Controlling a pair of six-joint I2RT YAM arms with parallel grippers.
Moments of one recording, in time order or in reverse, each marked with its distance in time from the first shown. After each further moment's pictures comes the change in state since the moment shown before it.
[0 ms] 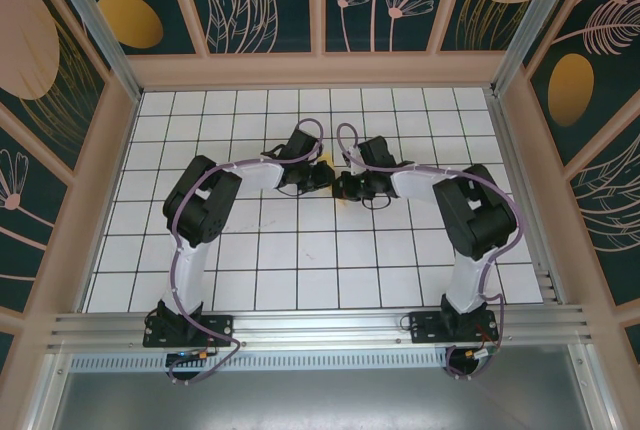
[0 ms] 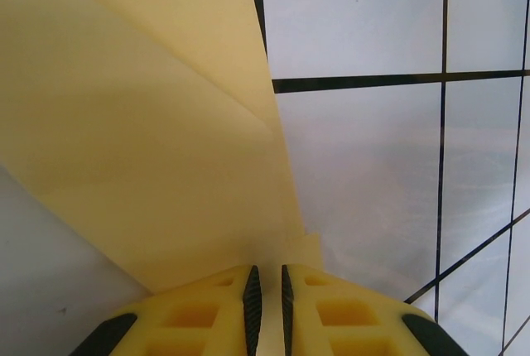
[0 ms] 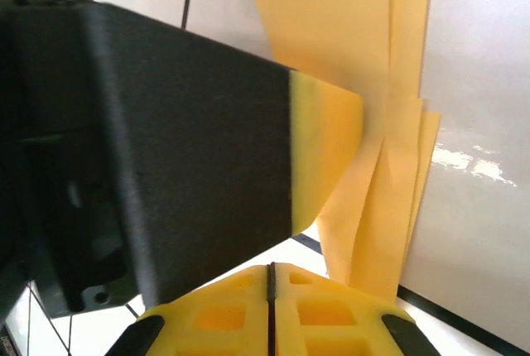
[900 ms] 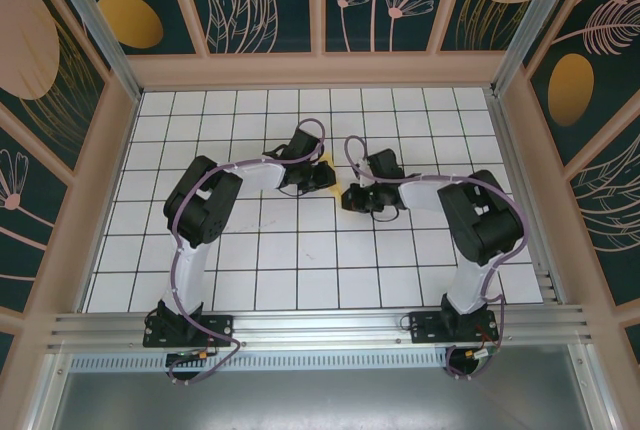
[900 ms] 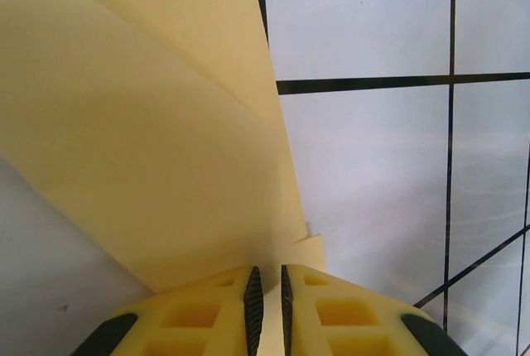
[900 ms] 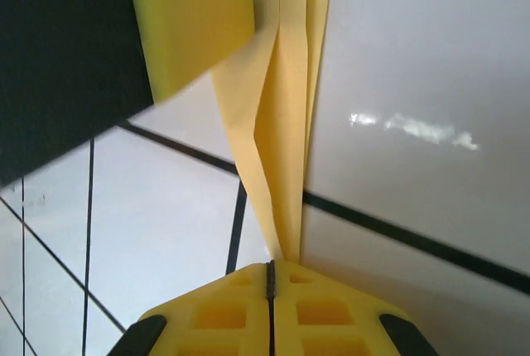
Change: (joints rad) left arm -0.010 0.000 0.009 -0.018 -0.040 0.004; right arm -0.024 -0.064 -0.163 0.056 0.018 -0.016
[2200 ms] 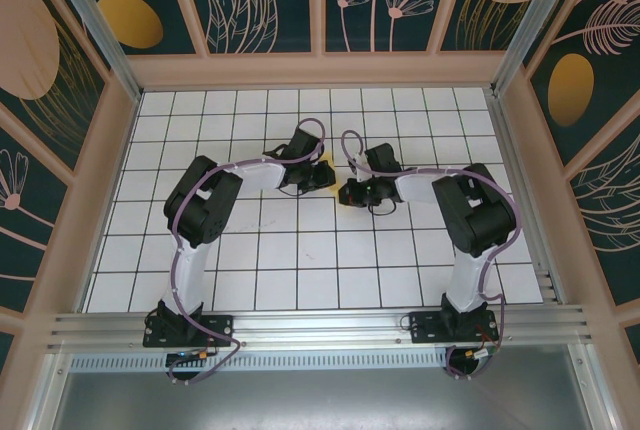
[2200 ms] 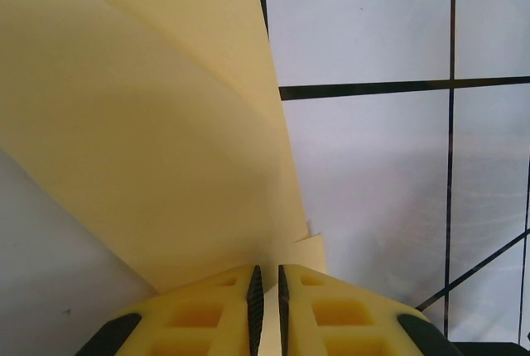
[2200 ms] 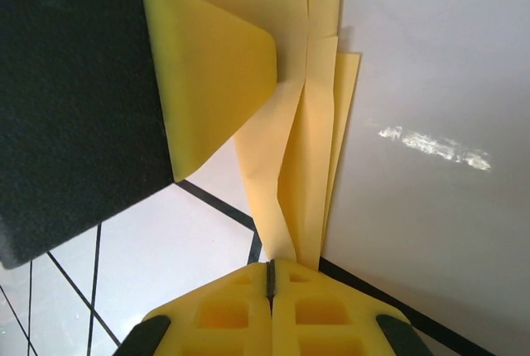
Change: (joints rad) left arm 0.000 -0.002 0.004 0.001 -0.001 -0.001; right arm -0.014 0.073 0.079 0.000 -0.040 -0.040
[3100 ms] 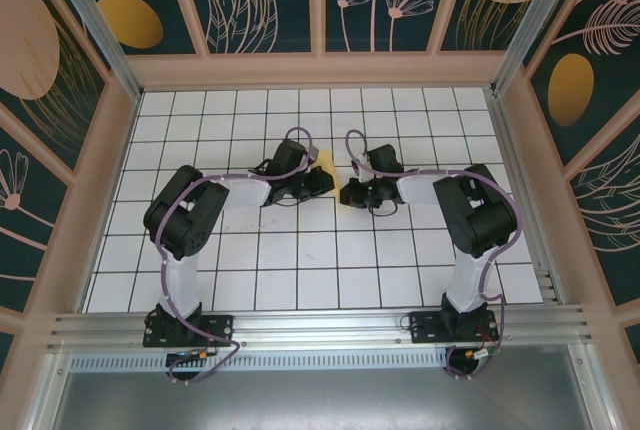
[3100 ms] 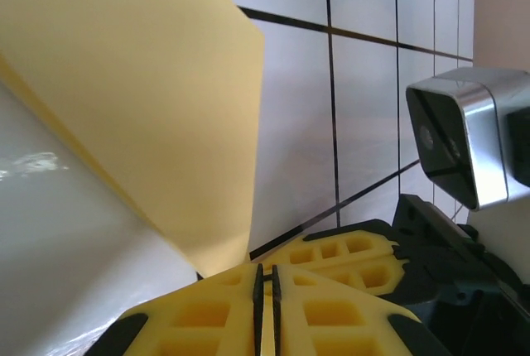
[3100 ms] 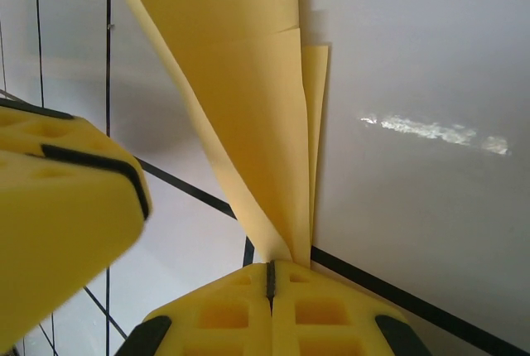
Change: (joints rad) left arm -0.004 -0.151 -0.283 0.335 0.171 -0.141; right arm -0.008 -0.004 -0.015 0.018 -0.008 0.083
